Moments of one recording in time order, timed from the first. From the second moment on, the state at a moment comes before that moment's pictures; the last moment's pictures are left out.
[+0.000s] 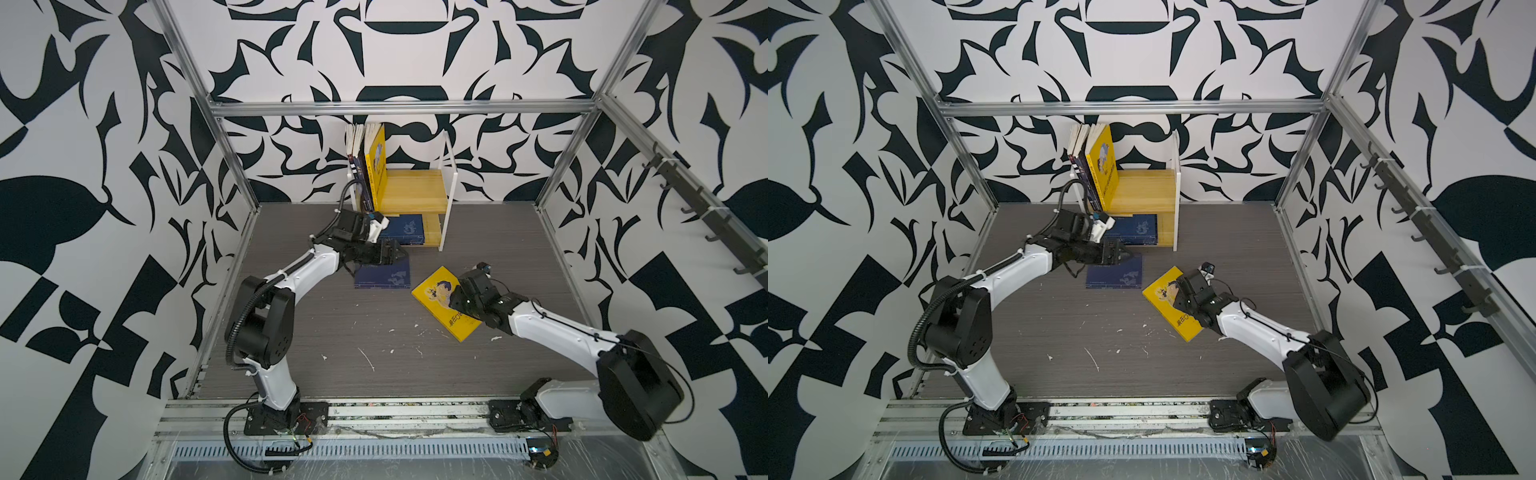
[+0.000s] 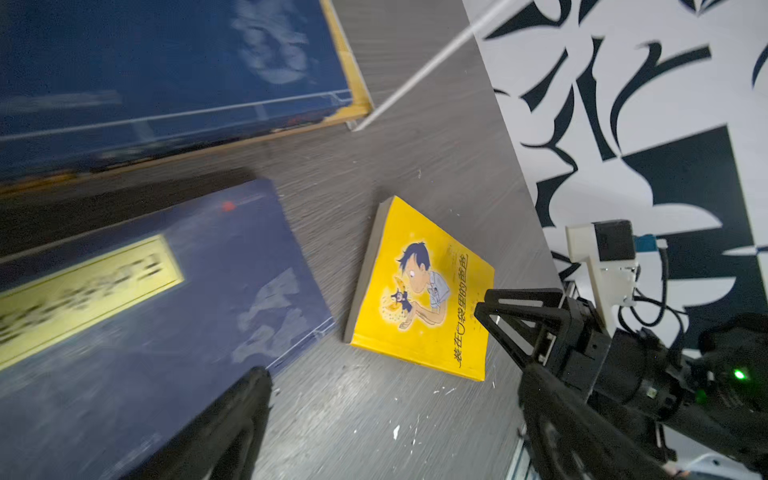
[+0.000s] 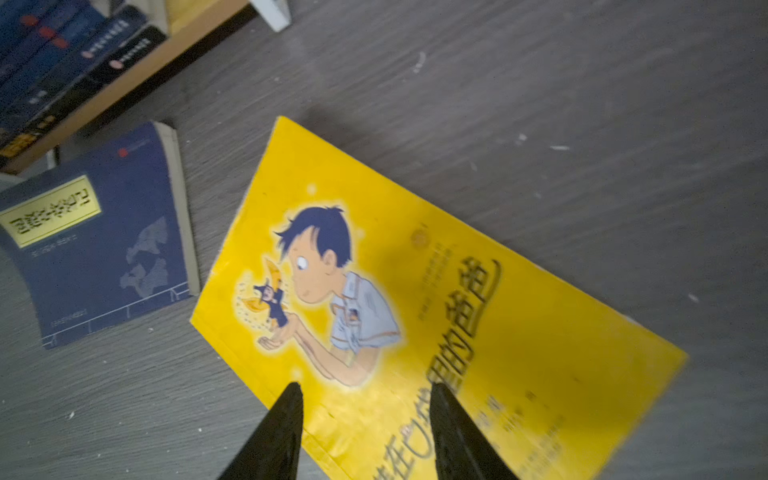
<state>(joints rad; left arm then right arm) -0.49 1.79 1.34 -0.34 0.65 -0.31 0.56 1.26 0.64 -0.34 0.21 0.94</state>
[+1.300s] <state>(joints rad) -0.76 2.26 1.71 -0.37 0.36 -0.19 0.55 0.92 0.32 -0.42 0.23 1.18</state>
